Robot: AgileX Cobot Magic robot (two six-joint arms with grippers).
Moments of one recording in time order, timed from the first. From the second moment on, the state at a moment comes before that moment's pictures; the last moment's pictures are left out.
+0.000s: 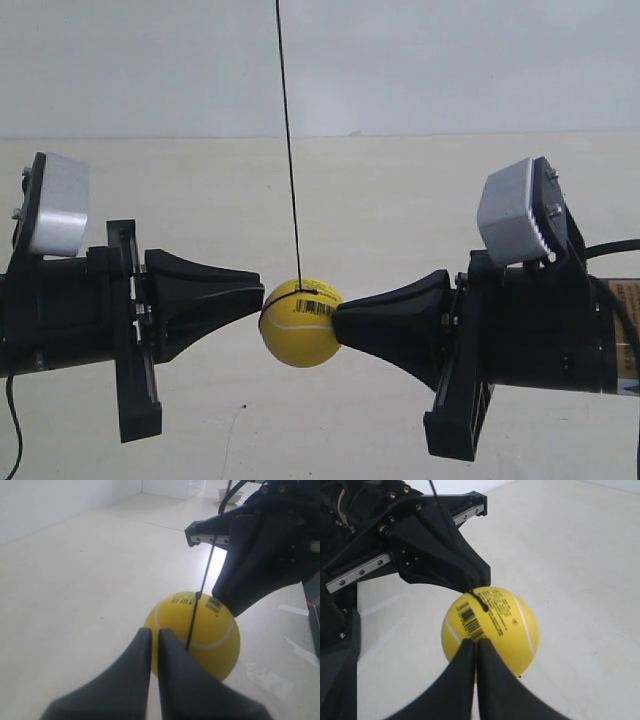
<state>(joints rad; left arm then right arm) -0.33 1.43 -0.38 1.06 -1.00 -0.59 0.47 1.29 -0.39 -1.17 -0.86 0.97</state>
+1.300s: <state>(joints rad) -0.33 1.43 -0.38 1.08 -1.00 -0.60 0.47 1.29 -0.39 -1.17 -0.86 0.97</state>
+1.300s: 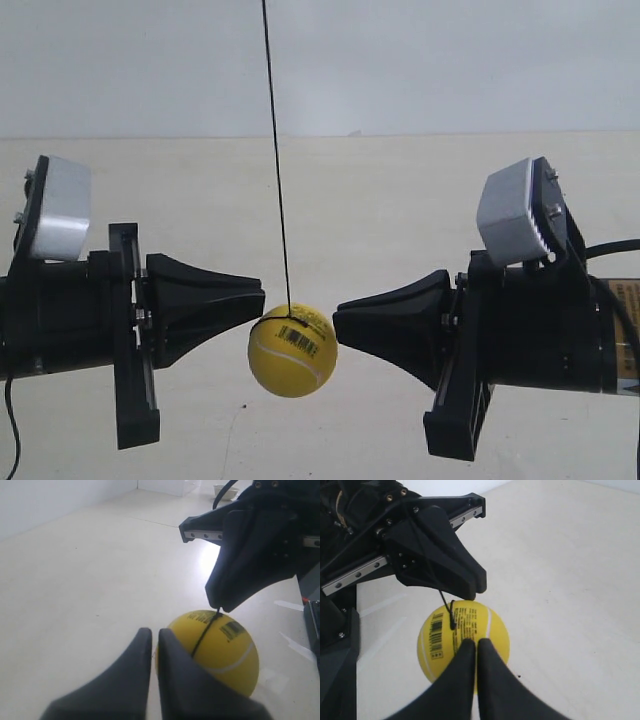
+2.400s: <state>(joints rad) -0.33 1.43 -0.38 1.10 -1.00 -0.61 0.47 1.29 -0.40 -1.21 -0.86 1.00</state>
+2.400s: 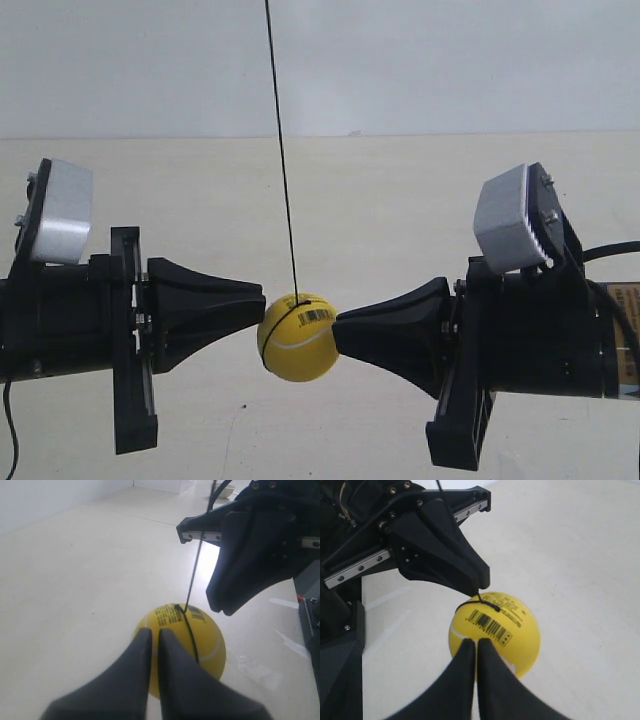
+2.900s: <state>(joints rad) -0.33 1.37 -0.38 1.12 -0.97 -0.62 0.47 1.29 -0.41 -1.21 -0.85 1.00</state>
